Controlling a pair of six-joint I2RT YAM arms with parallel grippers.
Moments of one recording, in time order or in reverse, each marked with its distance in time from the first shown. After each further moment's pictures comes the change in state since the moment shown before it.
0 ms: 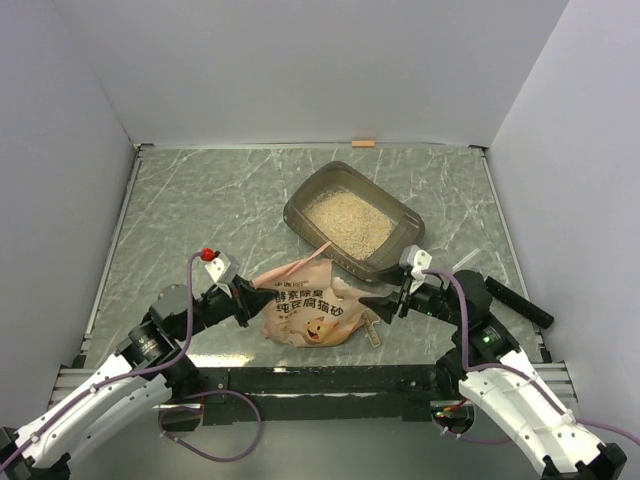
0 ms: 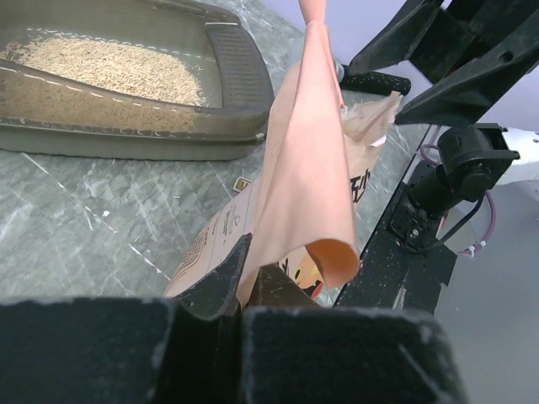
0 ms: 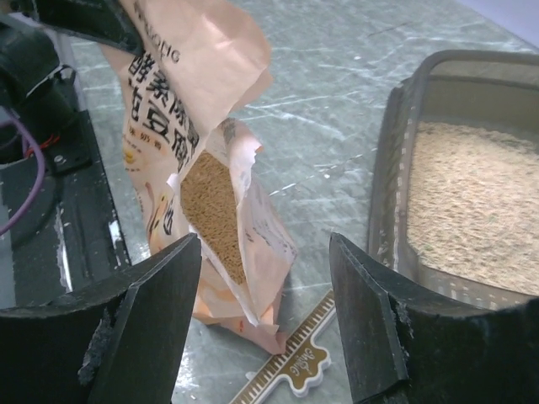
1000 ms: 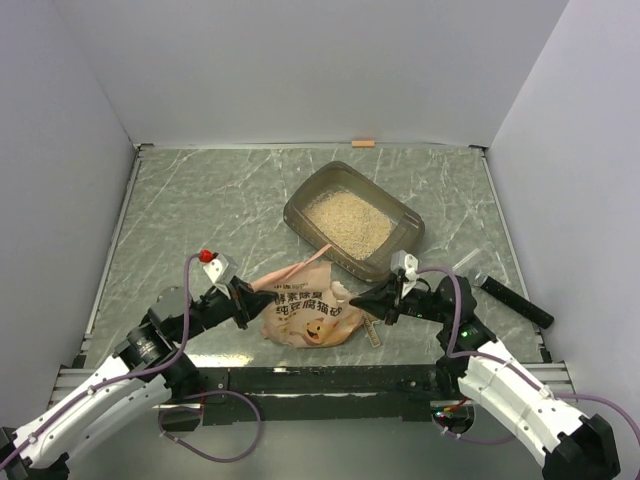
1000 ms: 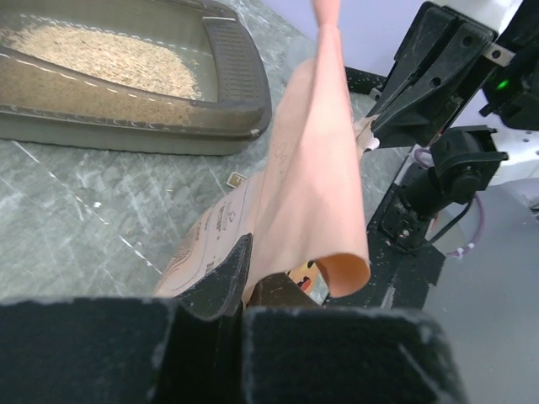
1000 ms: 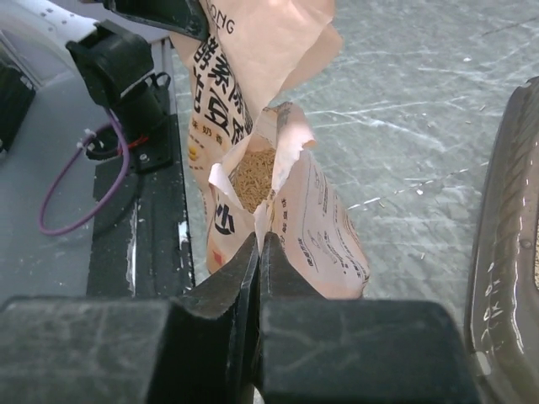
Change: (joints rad) left arm -0.024 -0.029 0.000 -0.033 -0.034 -0.031; right arm 0.000 0.129 -0.211 0.459 -0.223 0.203
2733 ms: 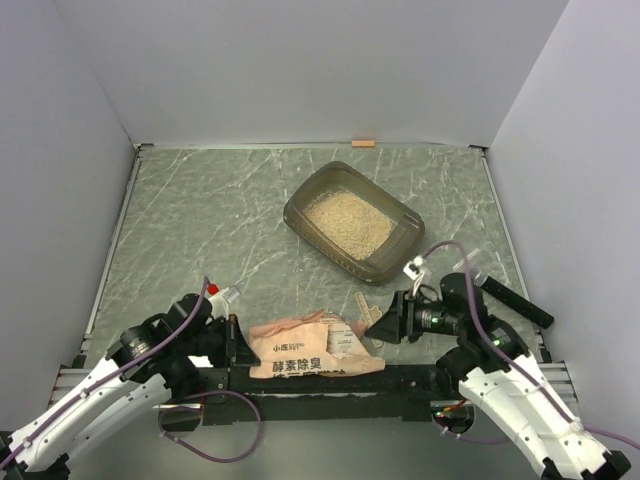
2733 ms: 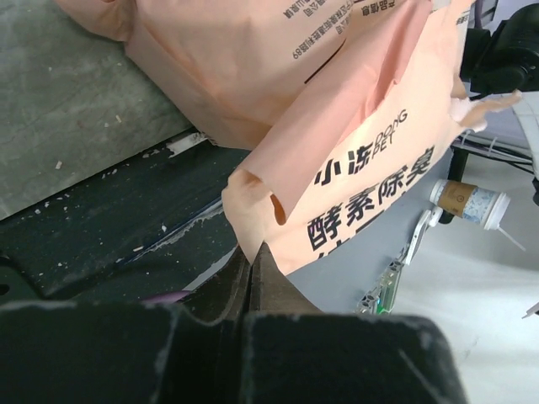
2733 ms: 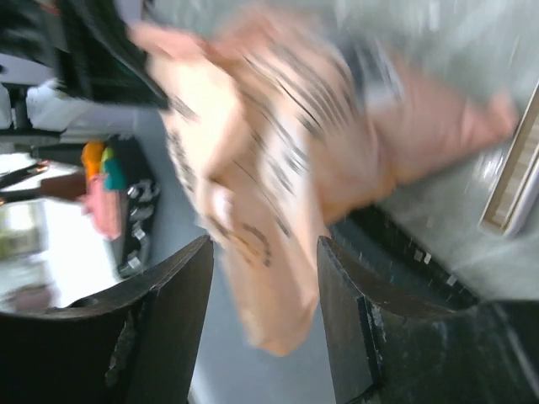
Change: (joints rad) left arm -0.005 -0.016 0.051 -0.768 0.201 -0.591; right arm 0.001 -0.150 0.245 -0.985 0.145 0.518
